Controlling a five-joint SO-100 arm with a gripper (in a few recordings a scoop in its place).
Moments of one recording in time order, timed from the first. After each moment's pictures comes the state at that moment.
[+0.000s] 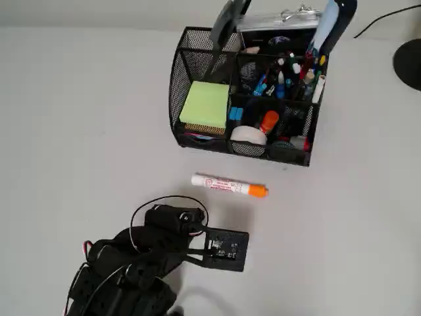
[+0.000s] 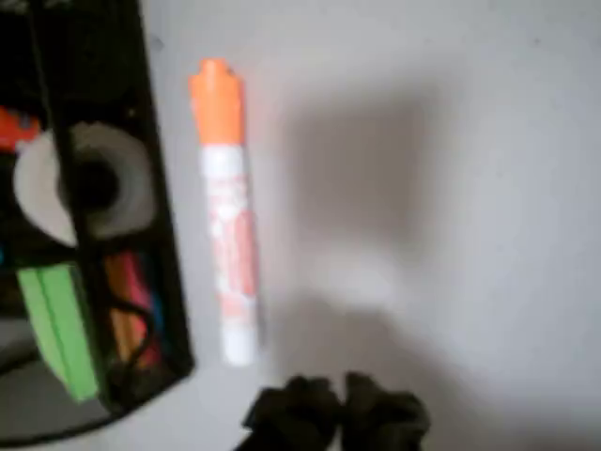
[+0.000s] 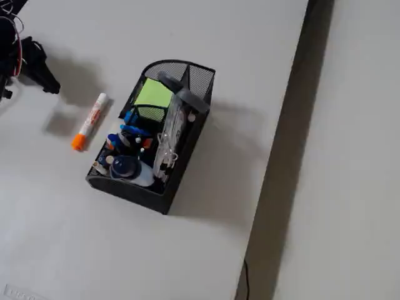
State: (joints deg) arm -1.4 187.9 173.5 62.2 -2.3
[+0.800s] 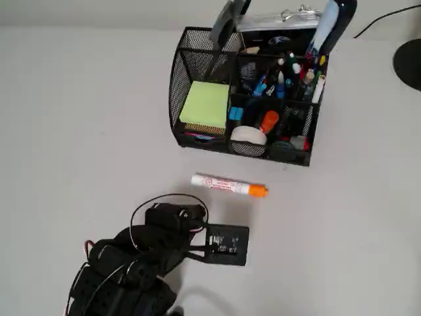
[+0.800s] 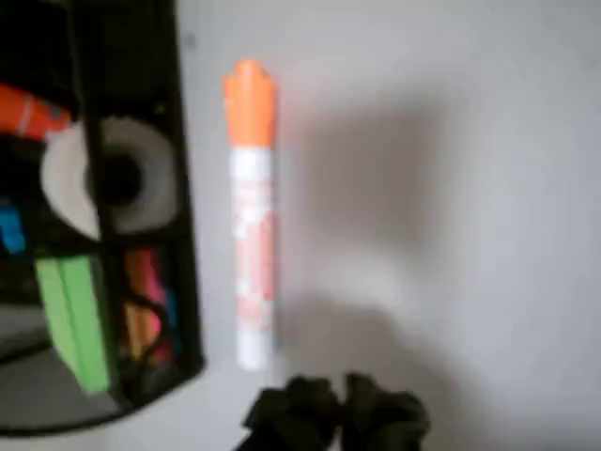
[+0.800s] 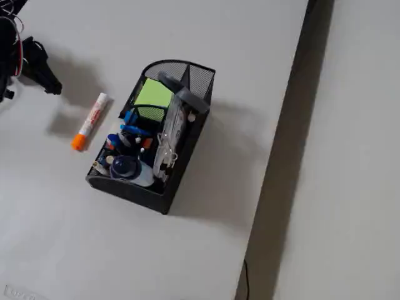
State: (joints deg) arm -1.1 187.9 174.0 58.9 -5.3
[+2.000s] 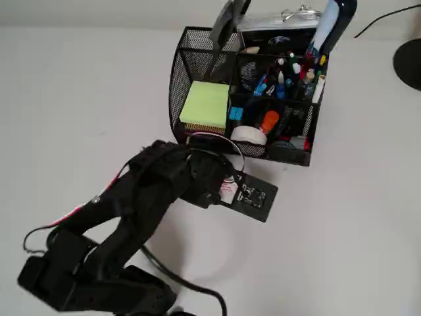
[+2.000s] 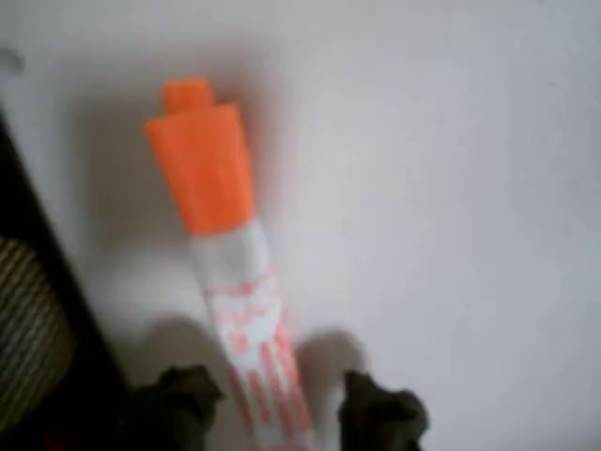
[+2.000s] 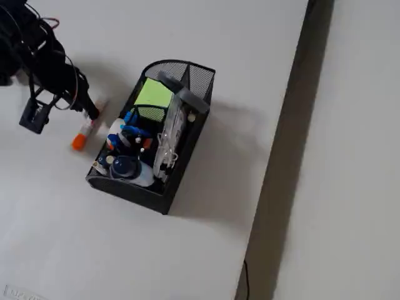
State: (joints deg) arm -1.1 98.3 122.7 49.6 2.8
